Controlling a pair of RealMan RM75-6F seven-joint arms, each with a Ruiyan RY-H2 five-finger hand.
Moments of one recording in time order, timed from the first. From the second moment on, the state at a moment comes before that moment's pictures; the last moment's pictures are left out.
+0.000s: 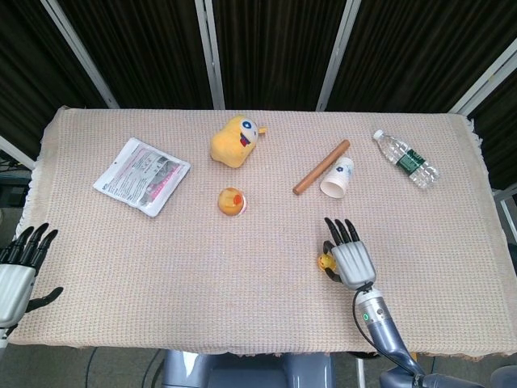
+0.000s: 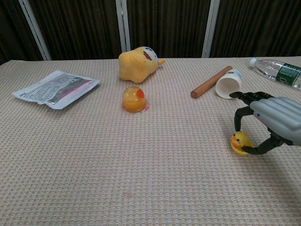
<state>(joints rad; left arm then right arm) -0.08 -1.09 0.01 -1.63 1.61 1.53 0.19 0.43 -1.69 0.08 -1.34 -1.36 1.23 -0.41</state>
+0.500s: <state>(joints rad) -0.07 -1.09 0.01 -1.63 1.61 1.53 0.20 0.42 -1.69 0.08 -1.32 -1.38 1.23 -0.36</state>
